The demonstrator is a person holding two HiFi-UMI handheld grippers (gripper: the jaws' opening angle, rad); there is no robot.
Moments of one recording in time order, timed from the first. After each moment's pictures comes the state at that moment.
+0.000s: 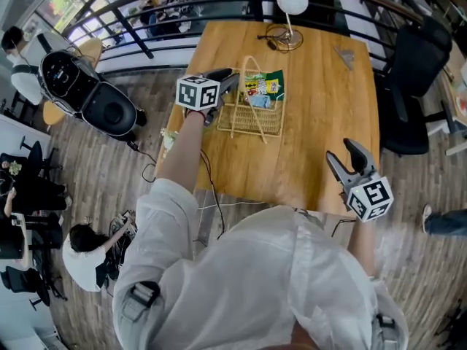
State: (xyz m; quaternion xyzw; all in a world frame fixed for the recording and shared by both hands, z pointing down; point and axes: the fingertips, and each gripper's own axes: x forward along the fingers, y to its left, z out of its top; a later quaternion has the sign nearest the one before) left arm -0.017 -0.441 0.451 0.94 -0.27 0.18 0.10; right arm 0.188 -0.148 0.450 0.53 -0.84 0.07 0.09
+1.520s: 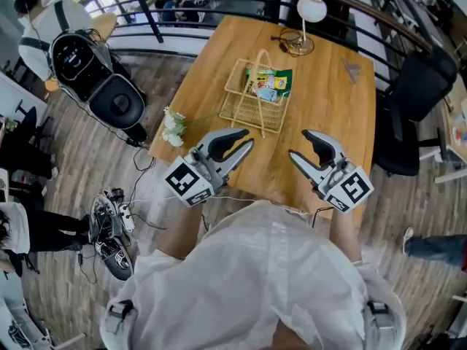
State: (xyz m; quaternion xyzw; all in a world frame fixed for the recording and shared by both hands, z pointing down) left arm -0.037 -0.153 0.349 0.98 -0.20 -0.07 -0.01; right arm 0.062 -0.136 0.379 0.31 -0.95 -0.04 -0.01
